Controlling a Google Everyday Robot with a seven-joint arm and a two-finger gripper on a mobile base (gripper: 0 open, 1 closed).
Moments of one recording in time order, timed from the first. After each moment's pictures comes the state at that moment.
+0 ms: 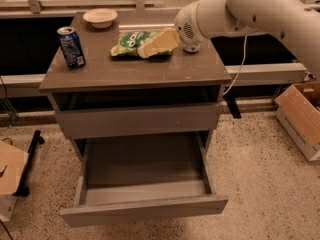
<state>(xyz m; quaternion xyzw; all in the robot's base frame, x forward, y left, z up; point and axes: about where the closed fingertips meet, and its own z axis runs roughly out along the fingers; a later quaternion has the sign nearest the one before) 0.691 -0.019 0.965 -0.42 0.75 0.17 0.49</state>
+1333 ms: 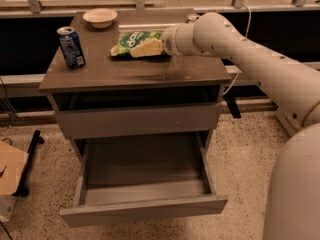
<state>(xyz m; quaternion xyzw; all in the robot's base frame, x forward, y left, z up) 0.808 -0.004 0.884 -0.31 0.77 0.19 0.53</state>
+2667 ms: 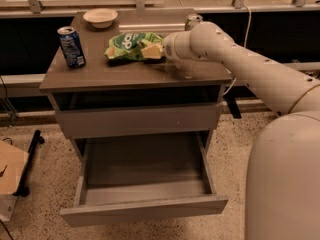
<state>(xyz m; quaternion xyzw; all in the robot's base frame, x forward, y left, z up) 0.842 -0.010 0.844 -0.29 0.79 0.18 0.51</state>
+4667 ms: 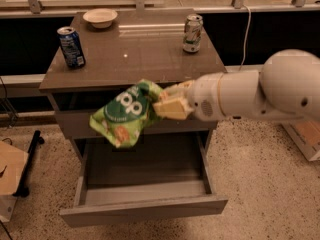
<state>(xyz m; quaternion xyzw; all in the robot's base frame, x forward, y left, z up) 0.516 -0.023 0.886 -0.40 0.75 0.28 0.44</state>
